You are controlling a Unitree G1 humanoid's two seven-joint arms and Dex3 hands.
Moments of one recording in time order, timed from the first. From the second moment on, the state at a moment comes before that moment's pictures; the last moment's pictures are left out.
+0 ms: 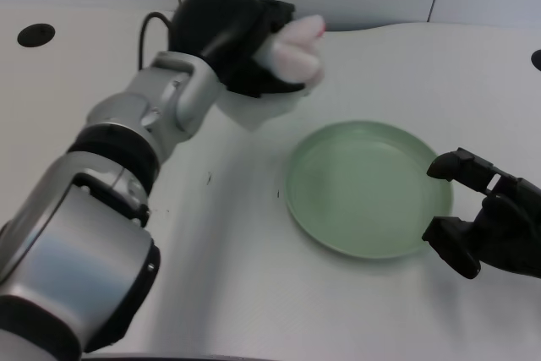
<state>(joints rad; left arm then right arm) -1.20 0.05 -0.48 1.38 0.74 -0.46 0.37 -0.62 -0.21 -0.34 1.22 0.35 -0.06 1.42</state>
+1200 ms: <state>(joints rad) -1.11 0.03 -0.20 1.32 0.38 -0.64 -0.19 -0.61 -0.19 -0.34 1.18 0.36 -0.06 1.45</state>
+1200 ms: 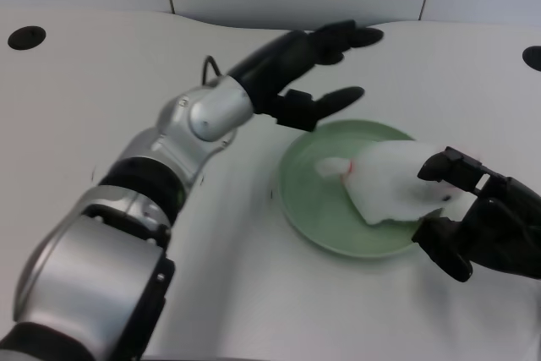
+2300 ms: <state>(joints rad) -0.65 0.18 0.48 1.27 -0.44 -0.07 -0.91 -0.62 -0.21 -0.33 1.21 0.37 -0.06 1.42</state>
